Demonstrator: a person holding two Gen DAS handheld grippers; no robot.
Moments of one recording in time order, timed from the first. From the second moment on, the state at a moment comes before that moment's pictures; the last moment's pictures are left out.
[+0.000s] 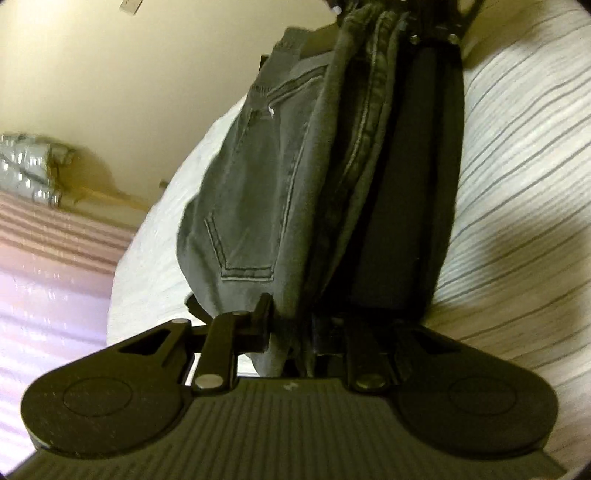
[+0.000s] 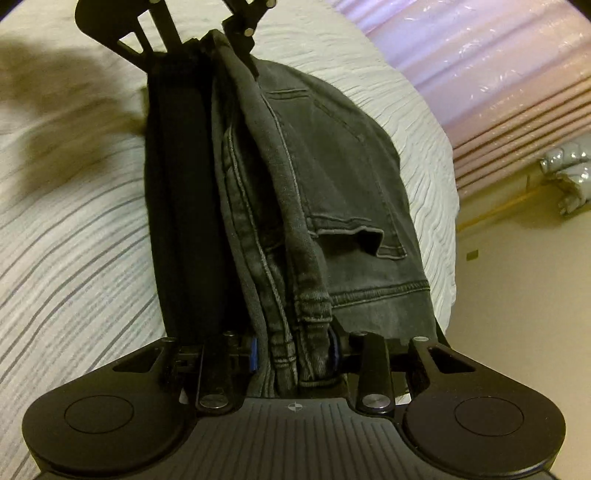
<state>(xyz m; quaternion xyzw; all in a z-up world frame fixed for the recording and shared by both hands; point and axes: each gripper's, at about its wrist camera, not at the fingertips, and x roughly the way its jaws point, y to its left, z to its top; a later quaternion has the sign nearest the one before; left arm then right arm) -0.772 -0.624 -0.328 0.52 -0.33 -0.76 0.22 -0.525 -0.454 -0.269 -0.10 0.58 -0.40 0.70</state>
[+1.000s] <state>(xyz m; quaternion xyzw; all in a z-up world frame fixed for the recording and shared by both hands) -0.765 -0.582 -0.356 0.53 -0.31 -0.75 0.25 -0.523 -0.413 -0.289 -0.16 0.61 -0.40 0.67</state>
